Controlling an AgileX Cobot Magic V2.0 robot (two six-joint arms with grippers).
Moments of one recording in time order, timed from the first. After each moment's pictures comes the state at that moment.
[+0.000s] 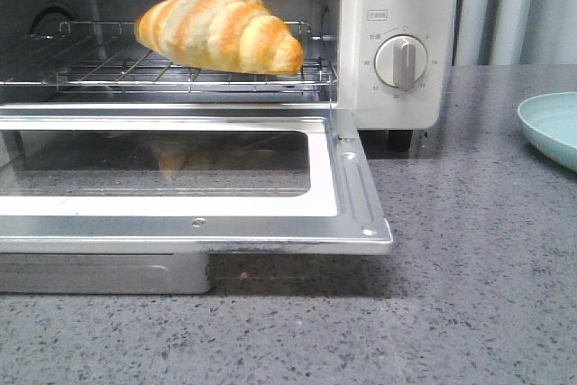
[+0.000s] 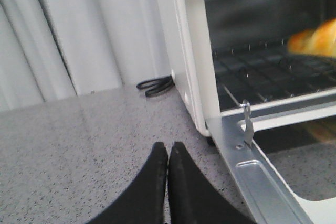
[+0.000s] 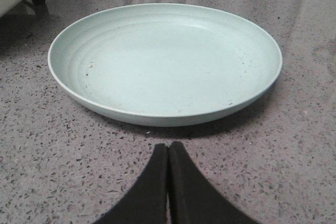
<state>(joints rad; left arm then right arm) -0.12 -0.01 0.00 -0.02 0.07 0.30 -0.04 -0.01 0.01 -0.04 0.33 -0.01</state>
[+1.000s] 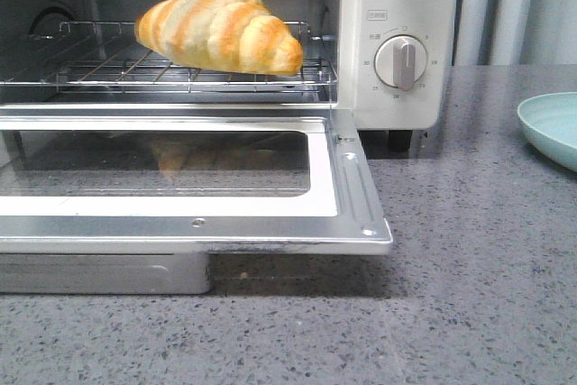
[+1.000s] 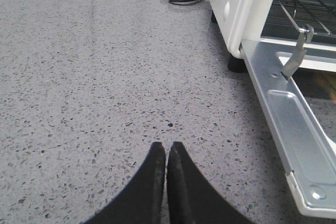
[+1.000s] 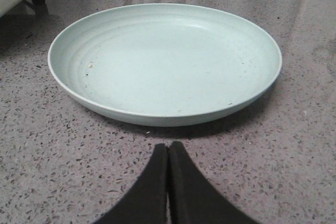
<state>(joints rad) 0.00 -0.01 0.00 -0.02 0.34 -0.01 -0.04 -0.01 0.01 -0.04 0.33 -0.01</state>
